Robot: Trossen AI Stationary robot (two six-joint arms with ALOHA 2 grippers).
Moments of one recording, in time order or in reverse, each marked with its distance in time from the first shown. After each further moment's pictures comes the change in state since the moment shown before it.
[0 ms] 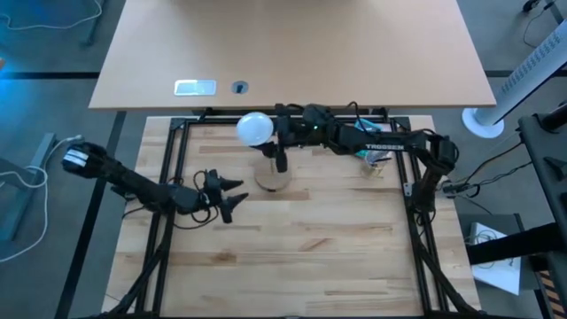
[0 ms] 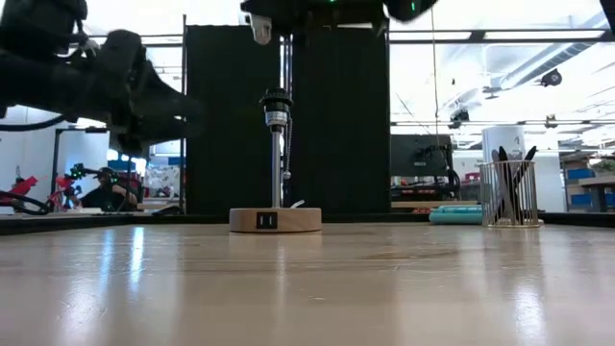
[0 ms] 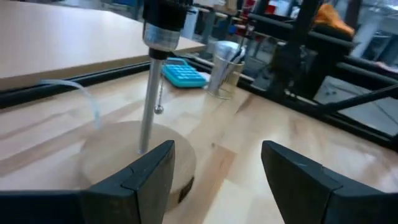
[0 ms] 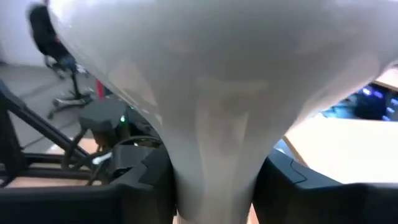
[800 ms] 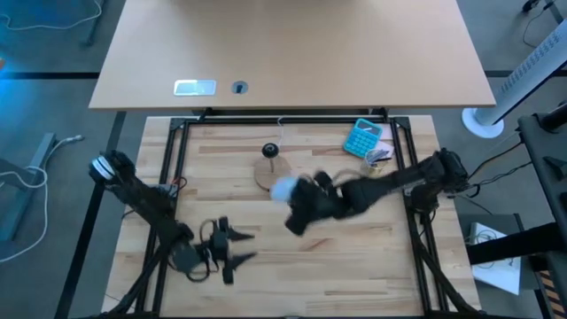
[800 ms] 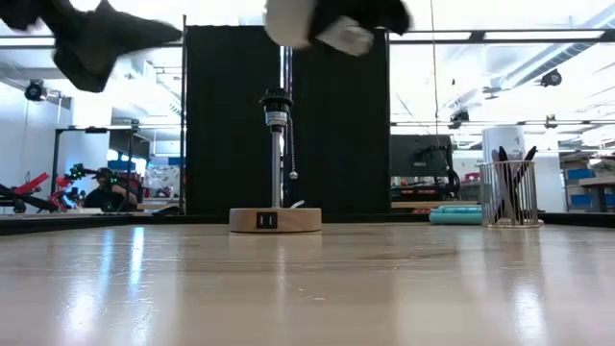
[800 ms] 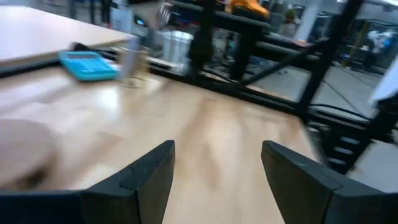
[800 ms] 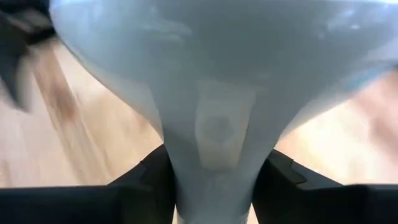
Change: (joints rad) left arm -0.540 0.361 0.388 -0.092 -0.339 -0.066; right arm 0.493 -0.028 0.203 -1.123 0.850 0.579
